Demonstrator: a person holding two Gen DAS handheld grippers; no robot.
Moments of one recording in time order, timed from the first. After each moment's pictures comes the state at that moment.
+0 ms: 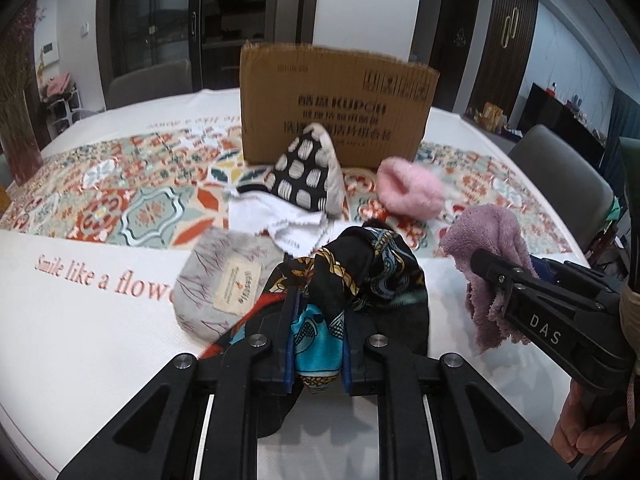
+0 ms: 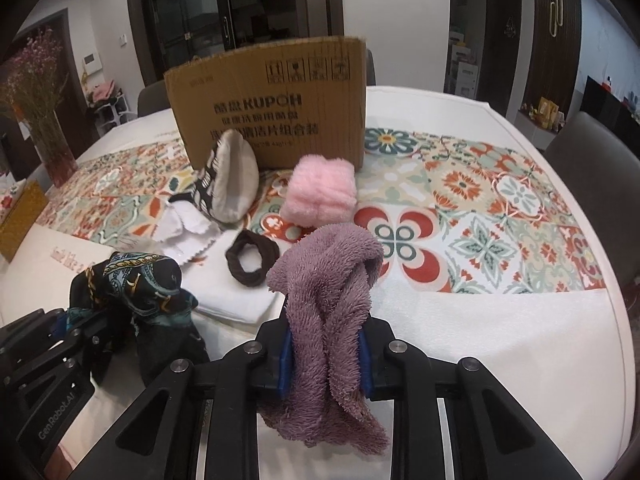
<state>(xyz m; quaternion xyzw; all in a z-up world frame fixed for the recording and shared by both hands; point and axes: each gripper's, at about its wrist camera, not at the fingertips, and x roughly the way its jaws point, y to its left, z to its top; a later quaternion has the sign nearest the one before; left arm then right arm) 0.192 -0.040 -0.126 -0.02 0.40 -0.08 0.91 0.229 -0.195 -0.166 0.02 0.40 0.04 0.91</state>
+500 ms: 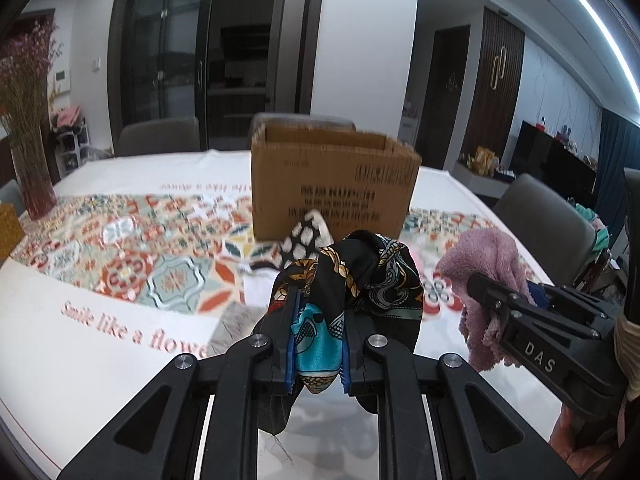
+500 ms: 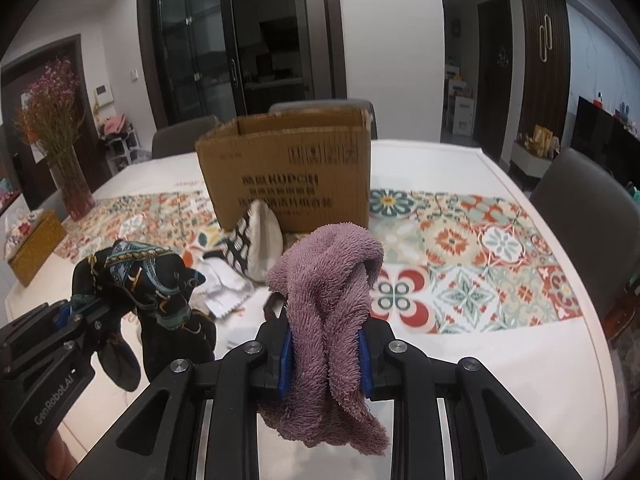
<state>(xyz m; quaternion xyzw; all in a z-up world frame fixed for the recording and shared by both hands) 0.172 -0.030 -0.059 -0.03 0.31 -0.08 0.95 0.205 -0.189 -0.103 0.03 0.33 0.05 0.94</state>
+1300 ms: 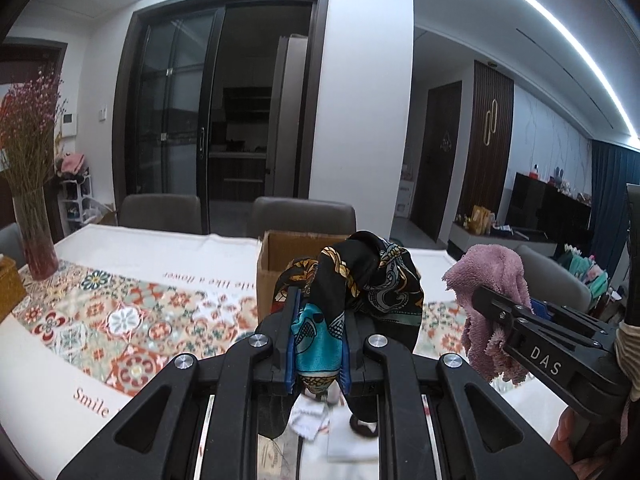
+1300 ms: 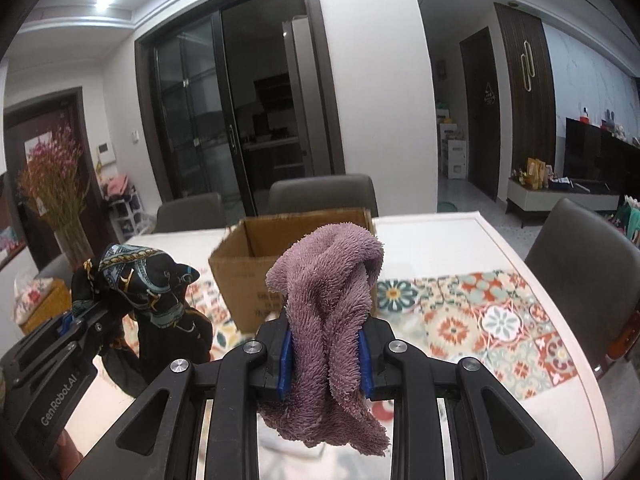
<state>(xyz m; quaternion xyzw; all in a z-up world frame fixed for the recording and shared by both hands) 0.206 -0.015 0.022 -0.04 0.19 -0.08 0.98 0.234 -0.188 -0.021 0.06 0.23 0.04 0.97</state>
